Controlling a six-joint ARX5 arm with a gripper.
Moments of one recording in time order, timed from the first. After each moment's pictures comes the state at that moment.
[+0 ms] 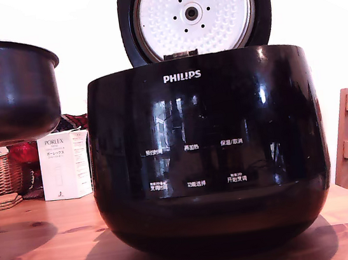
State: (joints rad) arm -0.46 1.41 1.51 -1.38 -0.12 0.77
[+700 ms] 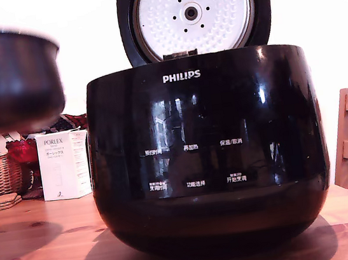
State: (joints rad) arm -0.50 1.32 1.51 -1.33 -0.08 0.74
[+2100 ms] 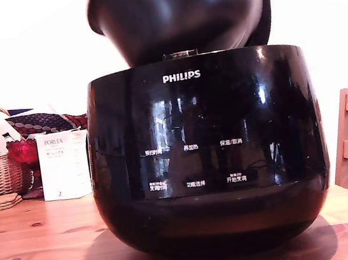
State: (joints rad) arm -0.89 1.44 1.51 -1.00 0.21 0.88
